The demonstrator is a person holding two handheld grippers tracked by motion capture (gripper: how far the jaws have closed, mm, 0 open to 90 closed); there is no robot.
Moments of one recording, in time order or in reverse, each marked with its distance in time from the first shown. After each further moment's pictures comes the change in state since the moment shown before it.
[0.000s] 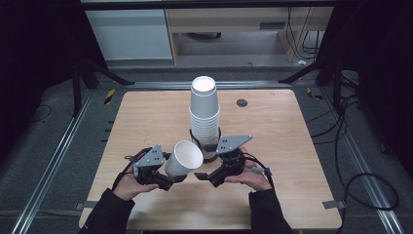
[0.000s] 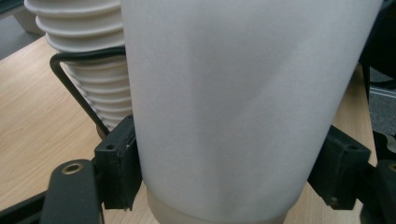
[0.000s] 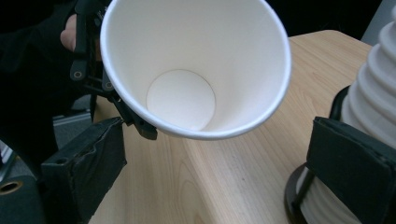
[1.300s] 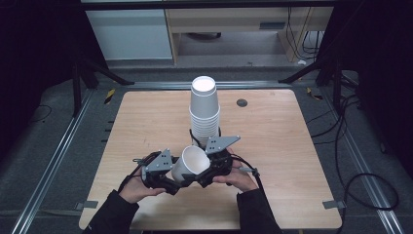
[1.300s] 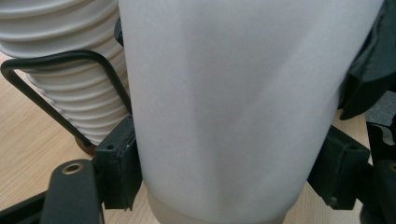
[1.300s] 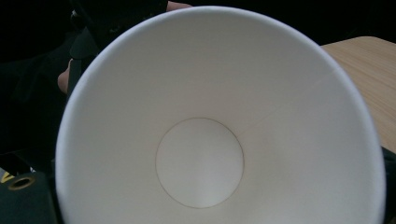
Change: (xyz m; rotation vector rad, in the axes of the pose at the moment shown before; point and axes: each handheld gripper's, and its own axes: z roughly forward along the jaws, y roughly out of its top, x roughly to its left) left arm -0.012 0.004 0.015 0.038 -0.025 0.038; right arm 0.003 0.002 0.031 -0.051 0.085 0.042
